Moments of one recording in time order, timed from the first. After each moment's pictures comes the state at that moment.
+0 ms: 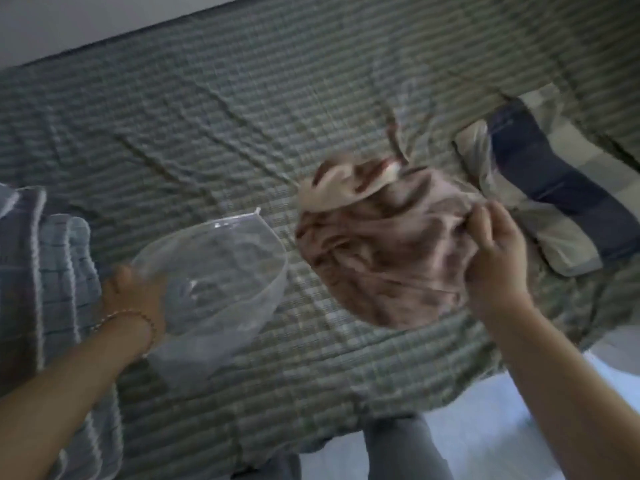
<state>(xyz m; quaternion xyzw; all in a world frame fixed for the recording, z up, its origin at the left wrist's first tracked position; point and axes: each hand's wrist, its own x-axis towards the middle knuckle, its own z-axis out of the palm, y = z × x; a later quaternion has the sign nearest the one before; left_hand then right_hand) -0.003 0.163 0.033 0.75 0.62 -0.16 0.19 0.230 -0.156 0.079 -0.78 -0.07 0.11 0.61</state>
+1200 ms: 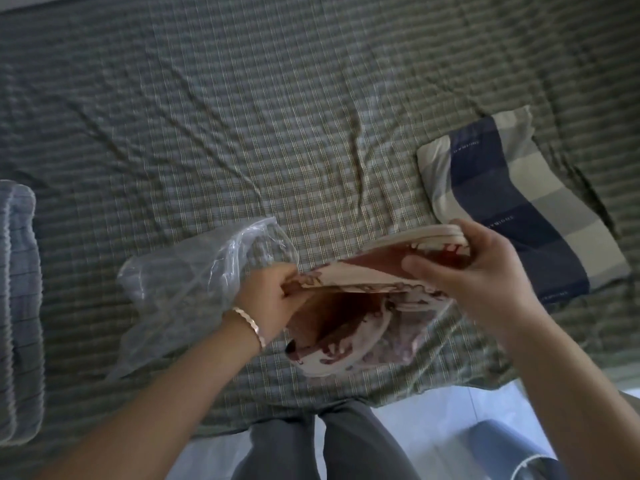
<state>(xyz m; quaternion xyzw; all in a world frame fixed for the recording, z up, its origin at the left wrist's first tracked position) 0.243 -0.108 0.062 0.83 0.35 -0.08 0.42 0.405 -0.266 0.127 -0.78 -0.15 0.37 0.48</state>
